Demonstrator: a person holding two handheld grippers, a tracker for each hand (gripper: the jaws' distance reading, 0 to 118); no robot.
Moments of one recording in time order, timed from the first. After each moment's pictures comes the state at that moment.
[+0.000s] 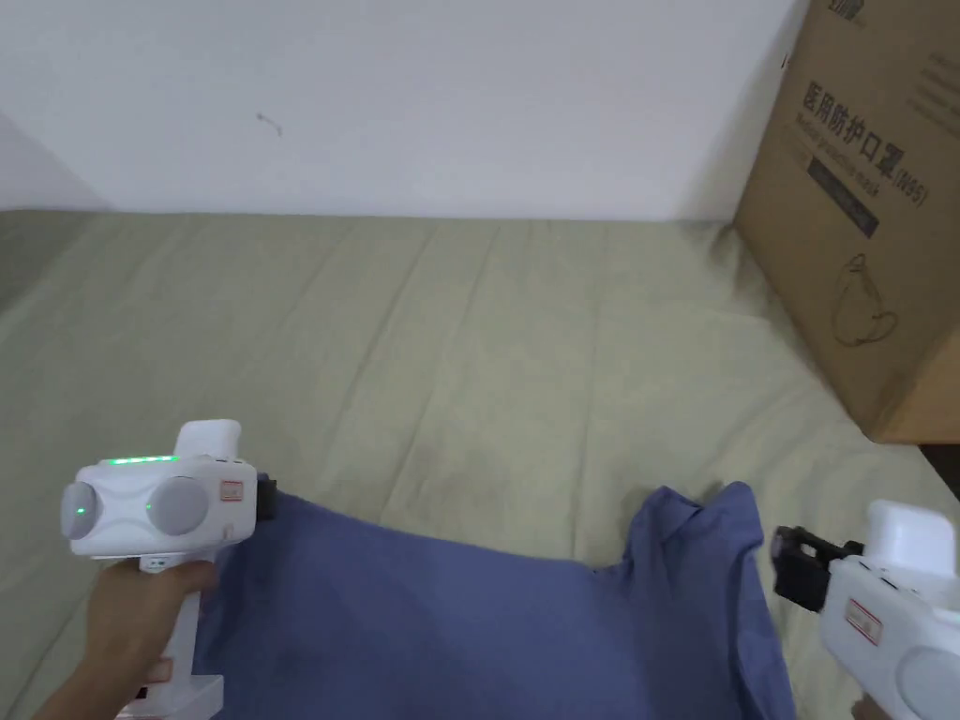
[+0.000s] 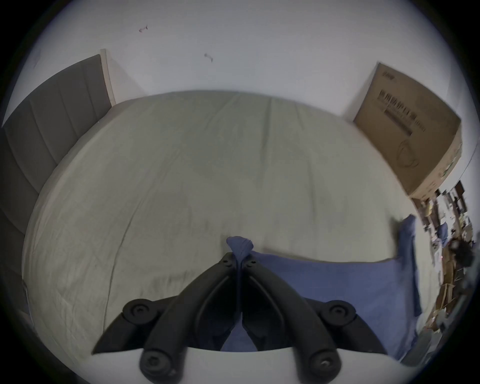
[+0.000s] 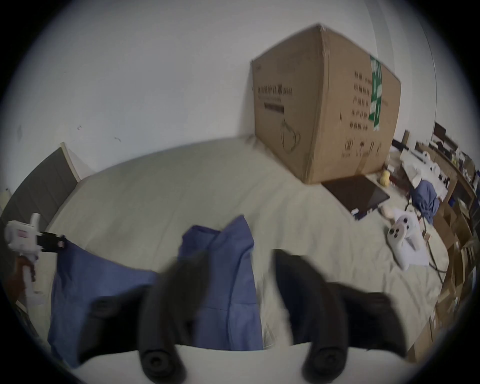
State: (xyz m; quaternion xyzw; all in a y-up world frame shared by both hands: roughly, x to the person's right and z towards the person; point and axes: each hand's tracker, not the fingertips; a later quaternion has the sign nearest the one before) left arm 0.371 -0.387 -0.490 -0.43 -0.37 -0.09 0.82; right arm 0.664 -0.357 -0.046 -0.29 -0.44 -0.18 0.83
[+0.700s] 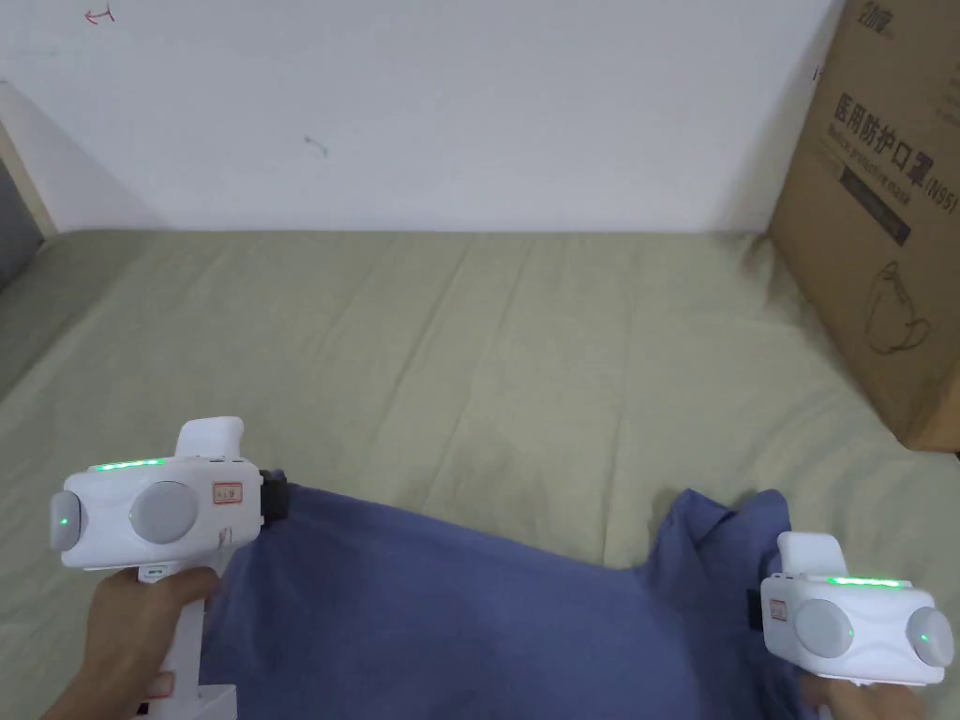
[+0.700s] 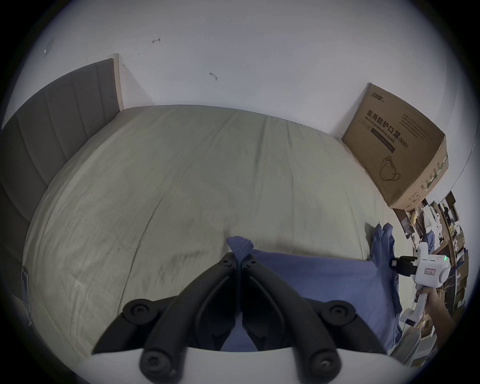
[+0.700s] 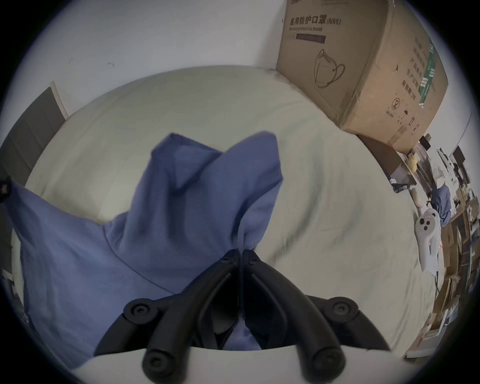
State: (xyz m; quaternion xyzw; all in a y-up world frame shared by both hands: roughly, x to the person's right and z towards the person) left arm 0.327 -0.340 -0.459 -0.42 -0.37 -0.06 0.83; right arm 0.684 -0.439 -0.089 -0.44 -0.38 -0.16 0.80
